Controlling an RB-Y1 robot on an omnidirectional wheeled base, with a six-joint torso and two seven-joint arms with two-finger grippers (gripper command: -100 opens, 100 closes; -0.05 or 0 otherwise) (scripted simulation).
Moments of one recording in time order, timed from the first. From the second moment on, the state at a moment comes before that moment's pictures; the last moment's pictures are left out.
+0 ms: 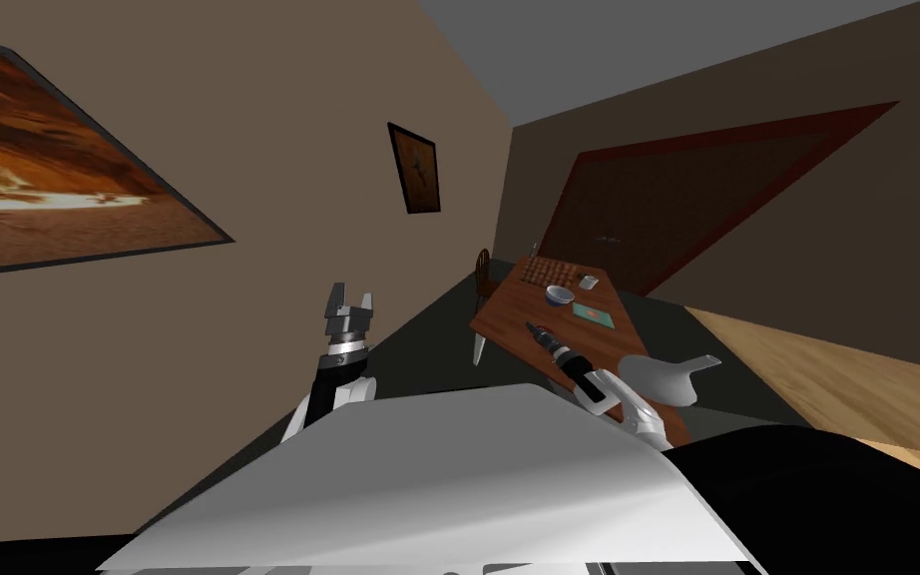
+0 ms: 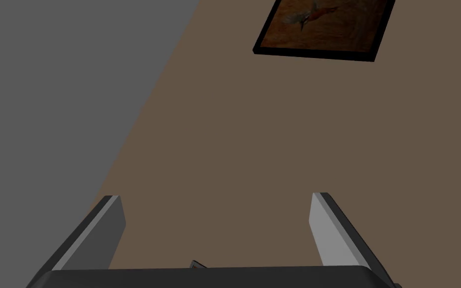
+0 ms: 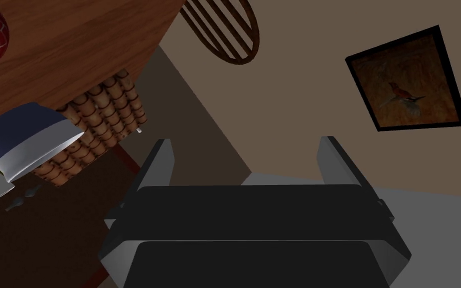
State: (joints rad) left arm 0.49 0.05 0.00 -2.26 -0.07 -0.40 0.16; right arm 0.45 -0.58 -0.09 -1.59 0.57 -0.35 -0.13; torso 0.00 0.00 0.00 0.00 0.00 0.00
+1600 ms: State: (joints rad) left arm 0.49 0.05 0.00 -2.26 -0.07 -0.40 0.16; right arm 0.40 -0.78 -0.11 -1.21 0.98 -0.40 -0.13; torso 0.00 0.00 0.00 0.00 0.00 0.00
